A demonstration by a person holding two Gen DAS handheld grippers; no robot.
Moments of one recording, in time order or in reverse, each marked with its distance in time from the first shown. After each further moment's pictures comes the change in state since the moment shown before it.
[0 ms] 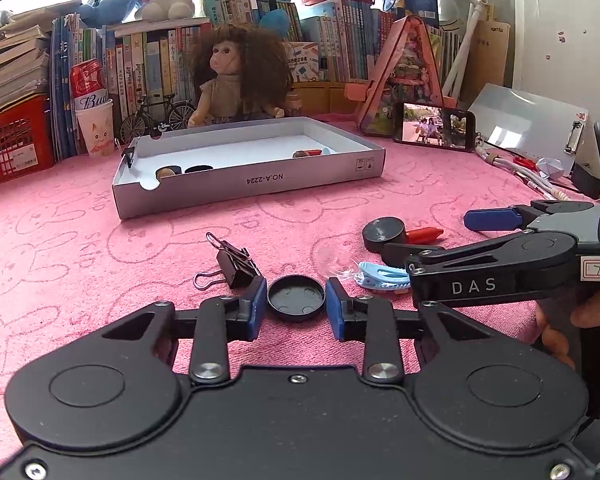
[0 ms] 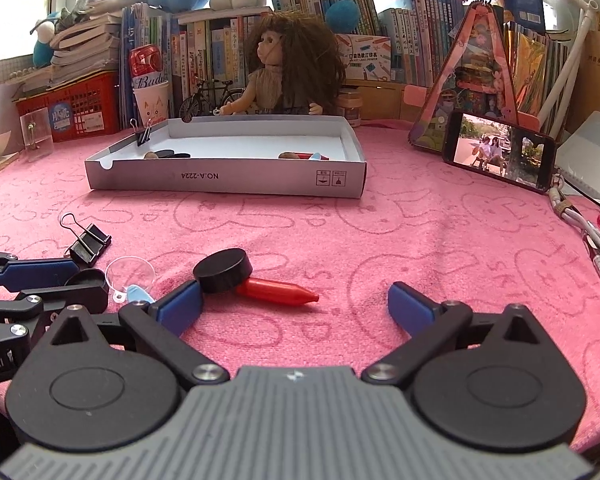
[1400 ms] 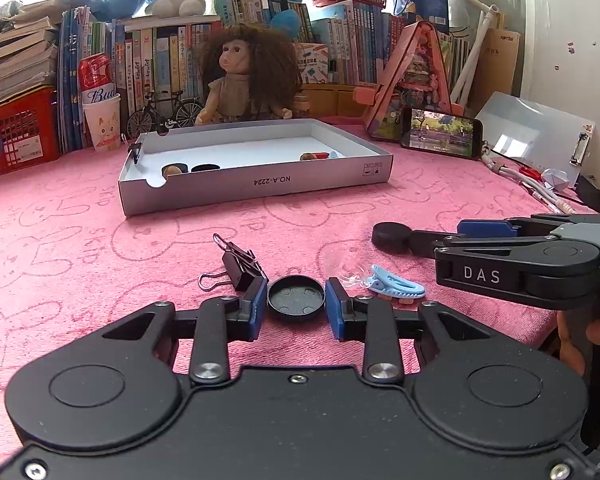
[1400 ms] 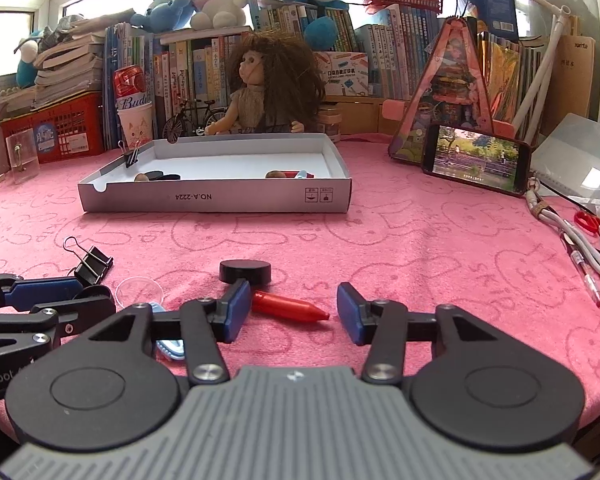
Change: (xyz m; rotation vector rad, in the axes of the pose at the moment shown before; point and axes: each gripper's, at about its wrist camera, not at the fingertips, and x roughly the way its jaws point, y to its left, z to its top) left arm 0.001 0.004 0.003 -0.031 -0.005 0.010; right arm -0.016 0.010 0.003 0.038 -0.035 -0.082
